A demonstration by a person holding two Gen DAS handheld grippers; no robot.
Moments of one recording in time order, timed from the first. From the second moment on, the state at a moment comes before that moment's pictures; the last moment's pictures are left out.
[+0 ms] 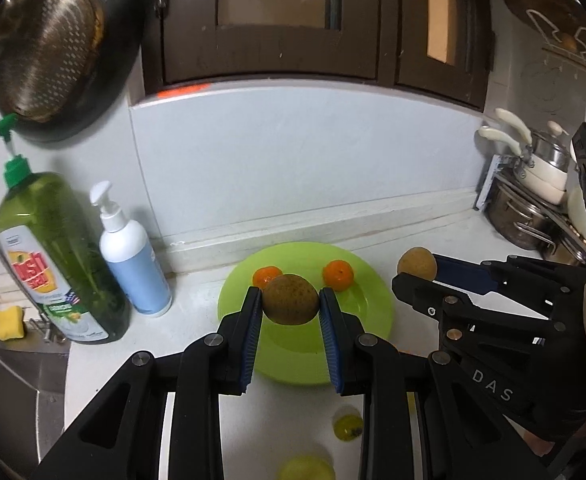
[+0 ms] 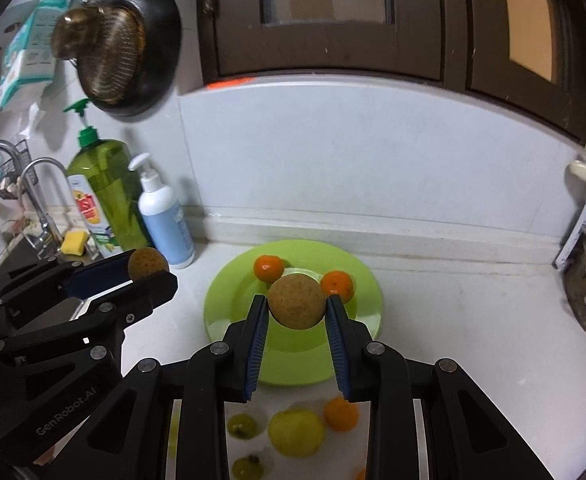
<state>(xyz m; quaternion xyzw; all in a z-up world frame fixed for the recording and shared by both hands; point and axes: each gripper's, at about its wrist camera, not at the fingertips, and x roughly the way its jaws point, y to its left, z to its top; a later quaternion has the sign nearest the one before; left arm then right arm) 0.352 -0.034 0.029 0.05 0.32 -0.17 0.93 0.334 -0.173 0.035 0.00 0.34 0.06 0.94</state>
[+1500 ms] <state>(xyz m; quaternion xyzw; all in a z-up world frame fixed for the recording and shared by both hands) 0.483 -0.055 -0.083 0.04 0.49 -0.17 0.86 0.454 -0.194 -0.069 0.05 0.50 0.05 0.87</state>
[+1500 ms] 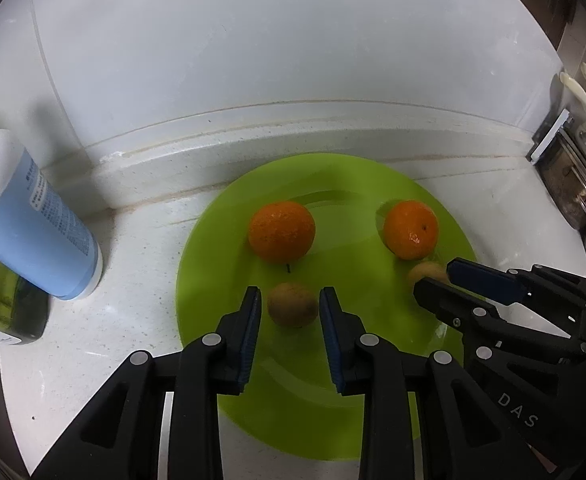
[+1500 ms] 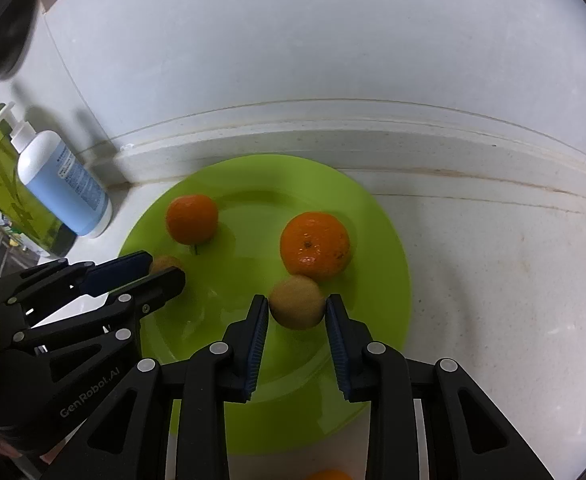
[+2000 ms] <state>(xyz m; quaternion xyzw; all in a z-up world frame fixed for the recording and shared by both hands) 0.431 -0.033 -0.028 0.05 0.43 -0.16 0.89 0.414 -0.194 -0.026 0.05 0.44 0.05 0.89</state>
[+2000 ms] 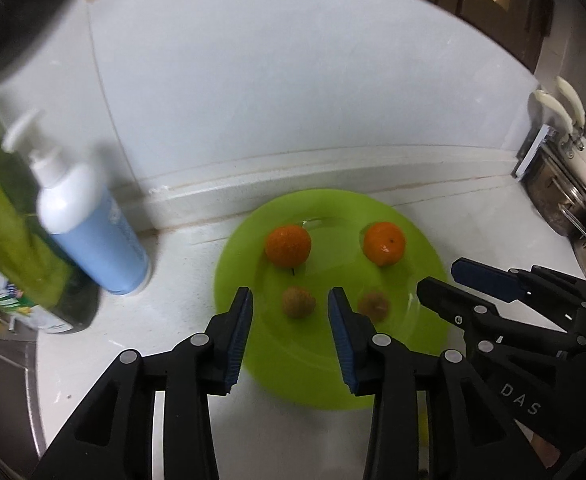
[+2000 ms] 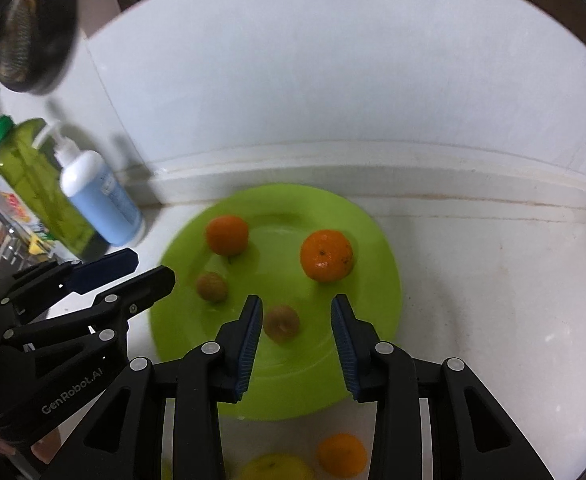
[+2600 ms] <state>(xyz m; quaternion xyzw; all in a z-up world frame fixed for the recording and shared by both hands) 0.324 0.001 0.017 0.05 0.37 -0.16 0.92 0.313 -0.164 0.018 0.04 0.38 0.07 0.92</state>
